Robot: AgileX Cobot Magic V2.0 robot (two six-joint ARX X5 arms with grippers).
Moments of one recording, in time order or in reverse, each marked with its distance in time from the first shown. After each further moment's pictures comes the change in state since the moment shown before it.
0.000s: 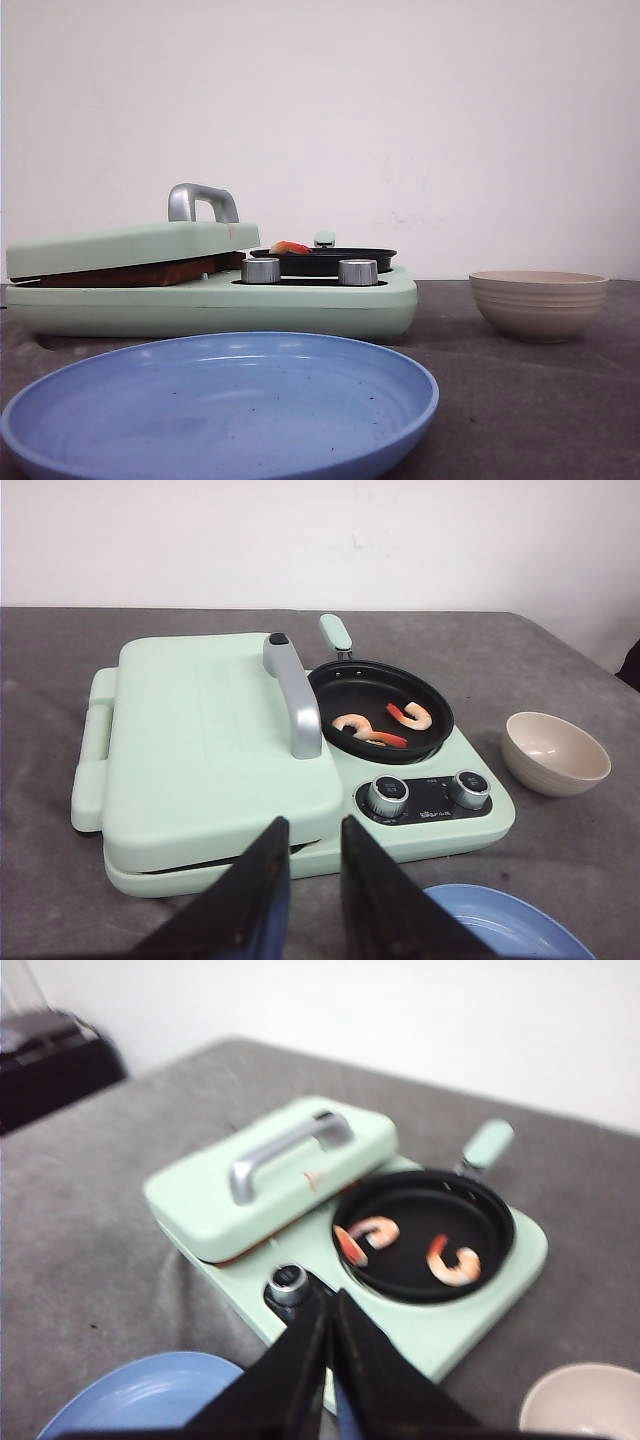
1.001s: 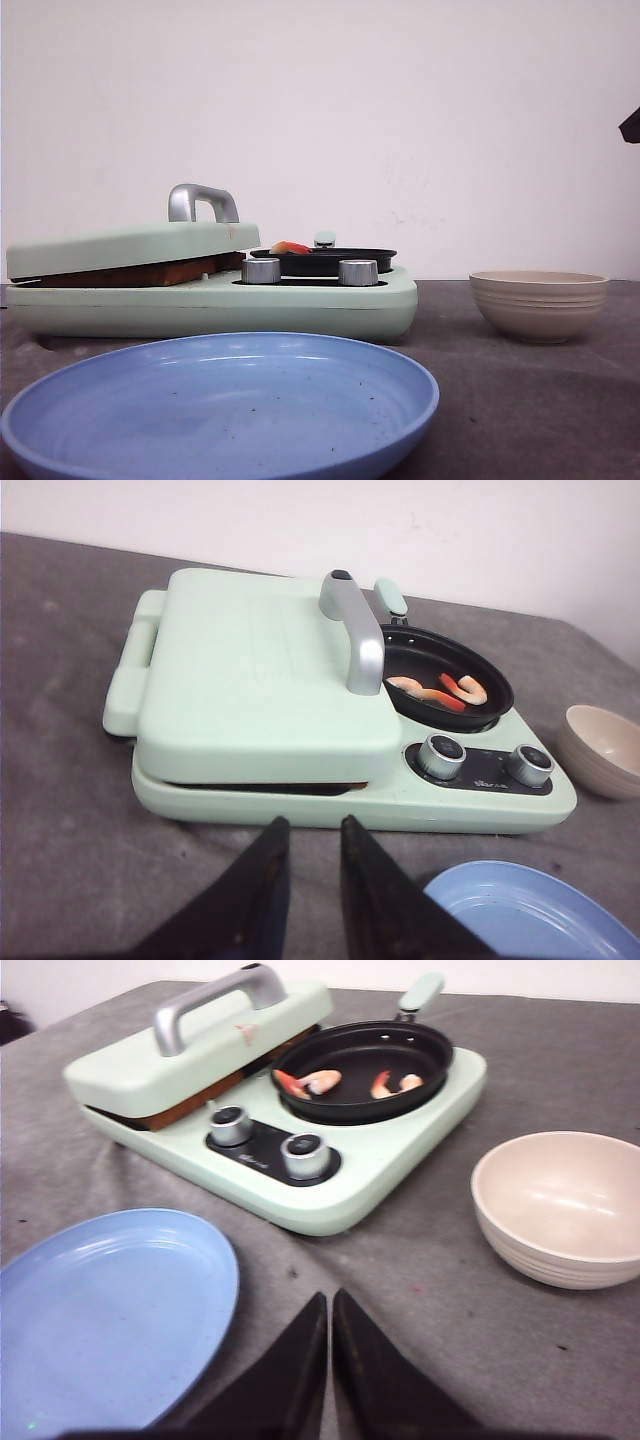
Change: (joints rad) left arm 0.000 -0.209 -0.280 0.074 -0.084 -0.155; right arm 0.058 -0.497 -0.430 -0.139 0.199 0.084
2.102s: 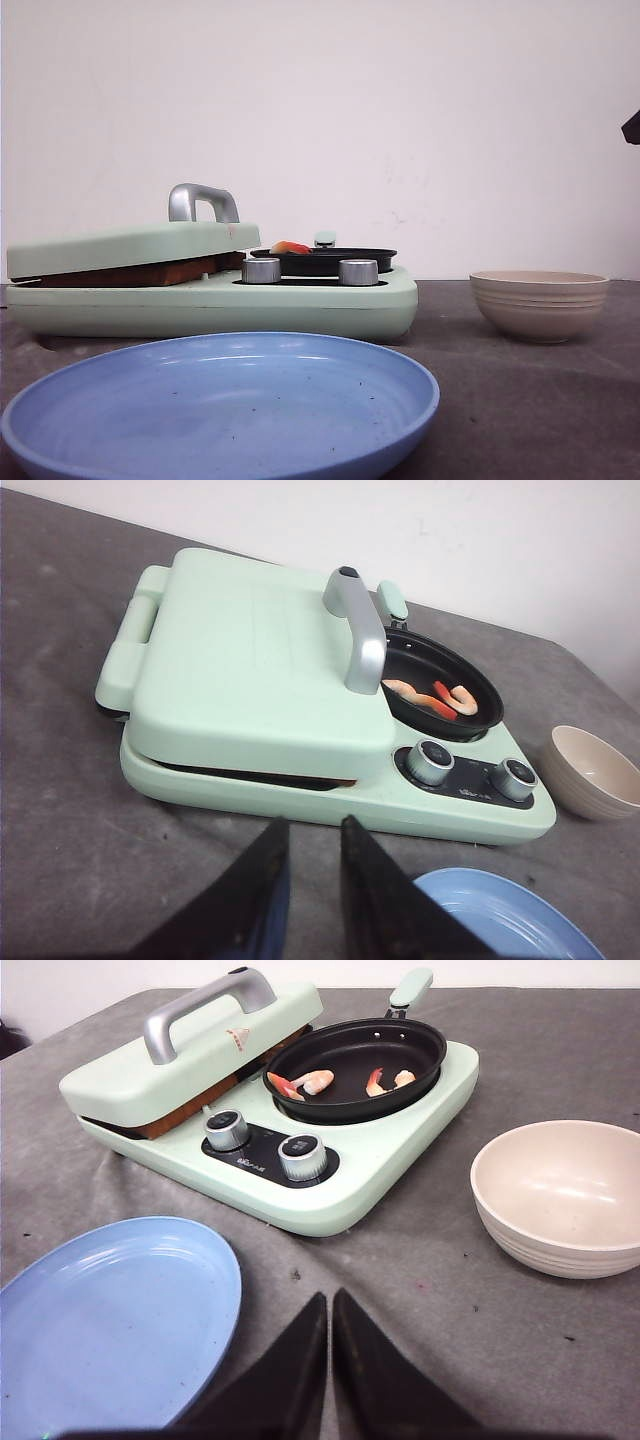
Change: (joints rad) left arm 0.001 -0.031 0.000 -0.029 -0.002 -0.066; right arm 0.000 0.000 0.000 0.001 0.003 0.045
